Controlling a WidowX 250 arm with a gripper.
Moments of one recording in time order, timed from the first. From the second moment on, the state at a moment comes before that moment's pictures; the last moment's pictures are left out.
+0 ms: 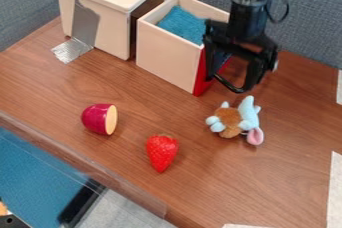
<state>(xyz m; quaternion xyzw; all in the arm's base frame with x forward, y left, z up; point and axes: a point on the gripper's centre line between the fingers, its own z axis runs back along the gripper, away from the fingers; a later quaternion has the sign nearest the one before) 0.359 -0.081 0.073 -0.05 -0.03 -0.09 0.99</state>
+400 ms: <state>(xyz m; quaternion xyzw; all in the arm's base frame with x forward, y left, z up) 0.343 -0.090 0.035 -0.02 0.00 -0.13 0.99</state>
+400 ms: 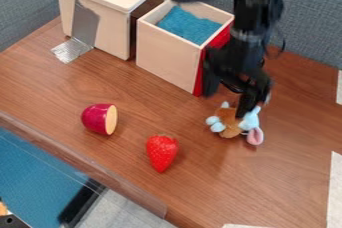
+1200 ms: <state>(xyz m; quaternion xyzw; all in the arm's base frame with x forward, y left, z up) 0.348 -0.103 -0.004 0.00 0.01 -0.14 0.99</state>
